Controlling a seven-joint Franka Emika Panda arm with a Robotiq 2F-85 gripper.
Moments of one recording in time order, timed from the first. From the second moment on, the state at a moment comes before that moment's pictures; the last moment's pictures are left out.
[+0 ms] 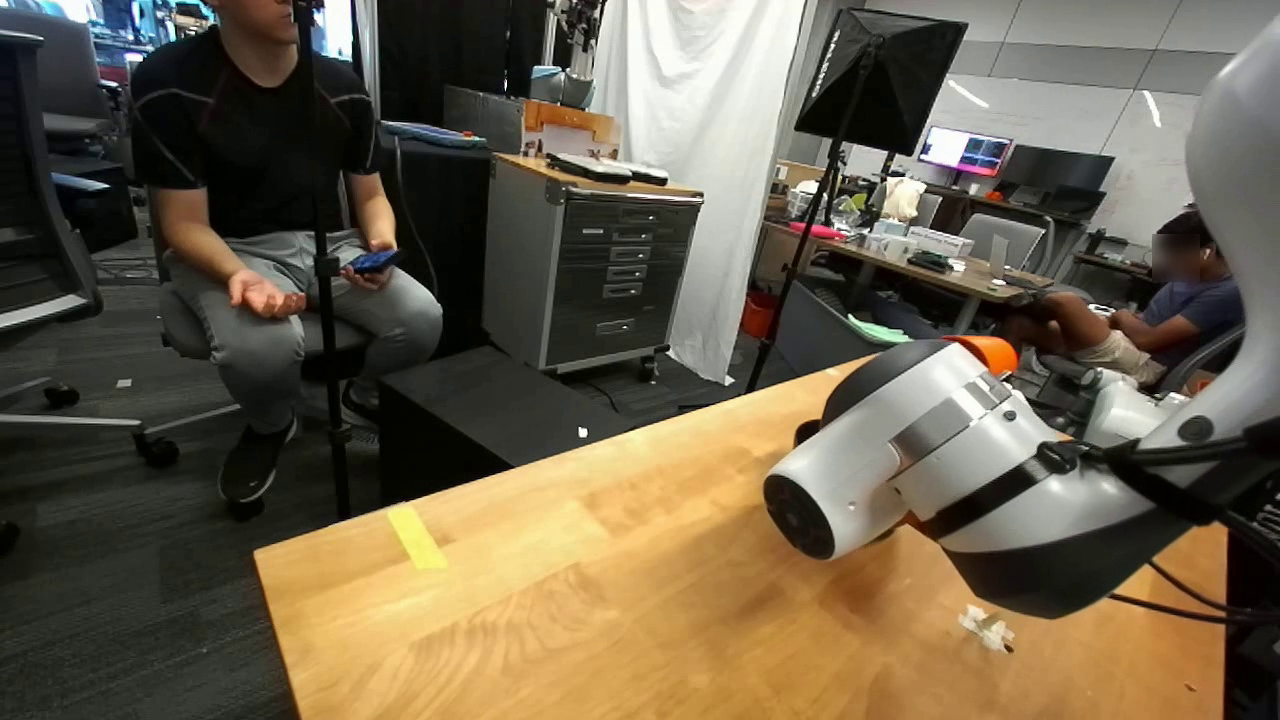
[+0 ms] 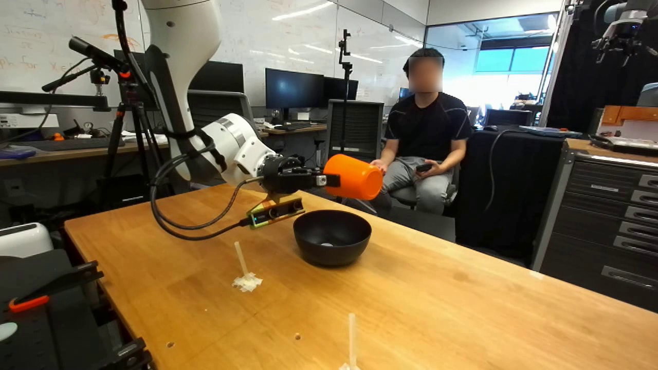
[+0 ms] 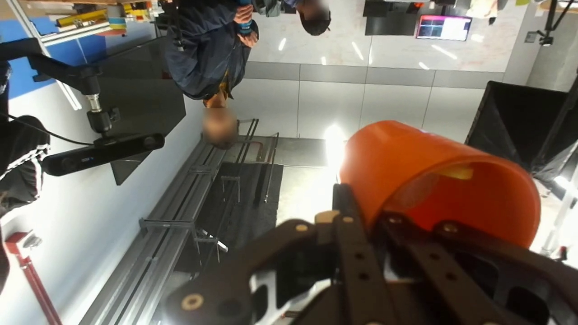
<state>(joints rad) 0.21 0.75 0.10 -1.95 -1.44 1.24 2.70</state>
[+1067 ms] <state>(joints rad) 0.23 0.79 0.11 -1.89 -1.42 1.12 2.71</state>
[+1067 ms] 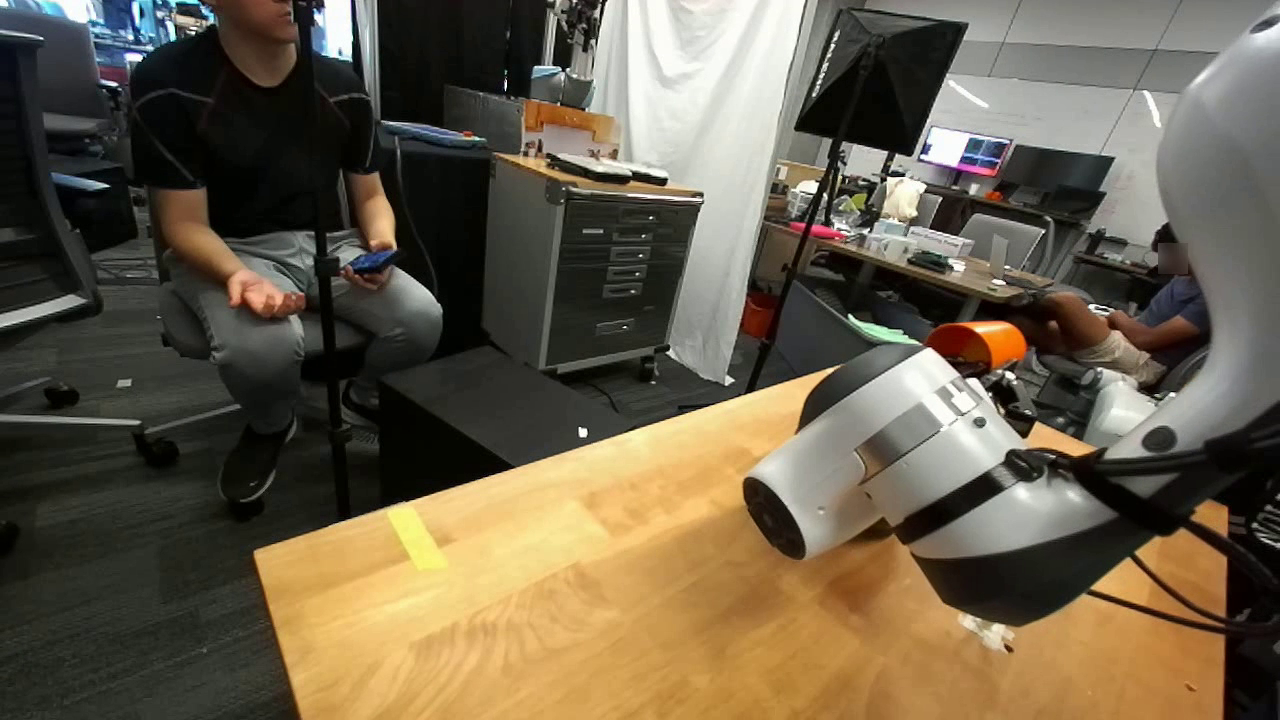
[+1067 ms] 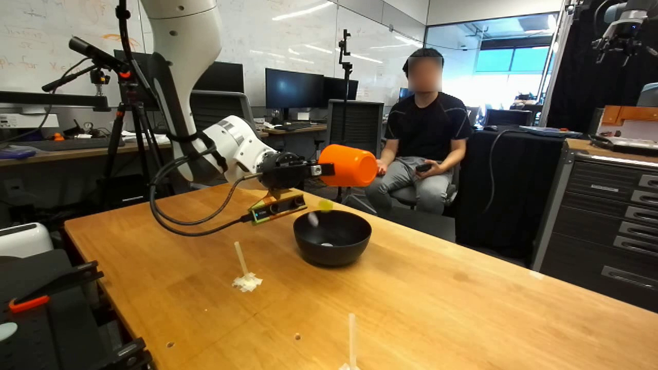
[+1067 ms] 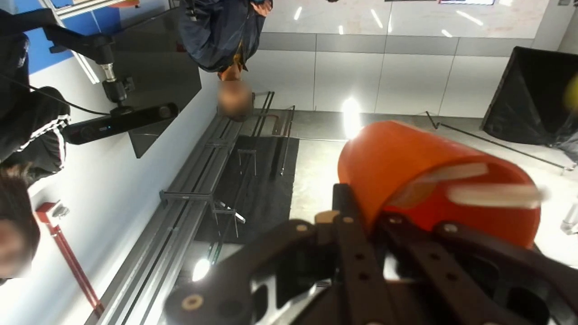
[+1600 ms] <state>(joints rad) 0.23 0.86 0.11 -1.82 -1.42 1.06 2.71</state>
